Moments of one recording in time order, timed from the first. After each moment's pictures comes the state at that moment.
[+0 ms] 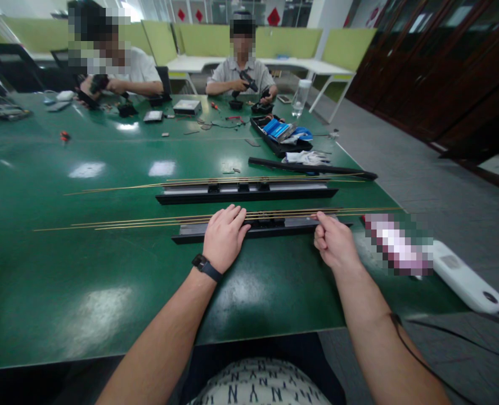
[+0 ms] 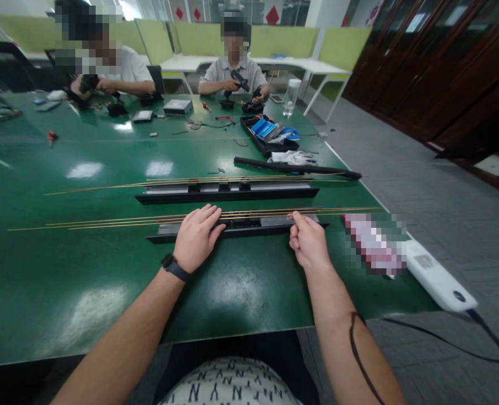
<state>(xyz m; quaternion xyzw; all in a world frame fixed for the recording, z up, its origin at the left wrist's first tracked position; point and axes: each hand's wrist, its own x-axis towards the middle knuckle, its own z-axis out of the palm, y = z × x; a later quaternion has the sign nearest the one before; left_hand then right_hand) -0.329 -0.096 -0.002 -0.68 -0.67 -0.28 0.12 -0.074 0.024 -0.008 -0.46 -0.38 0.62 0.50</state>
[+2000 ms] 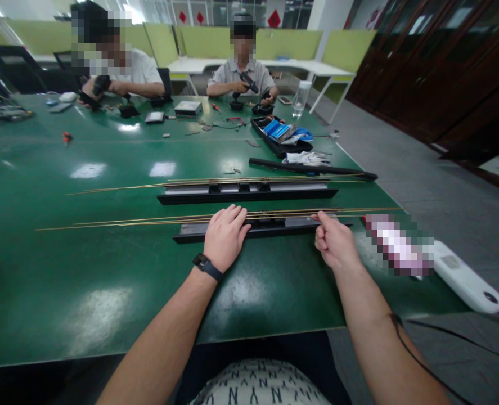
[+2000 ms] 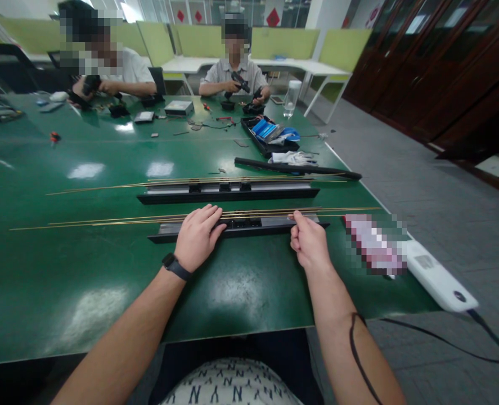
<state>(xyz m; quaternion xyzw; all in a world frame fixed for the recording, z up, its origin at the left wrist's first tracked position) -0.328 -0.096 -0.002 -0.68 -0.67 -0.28 0.11 -0.075 0.022 -0.006 -0.48 -0.38 0.61 0.50</state>
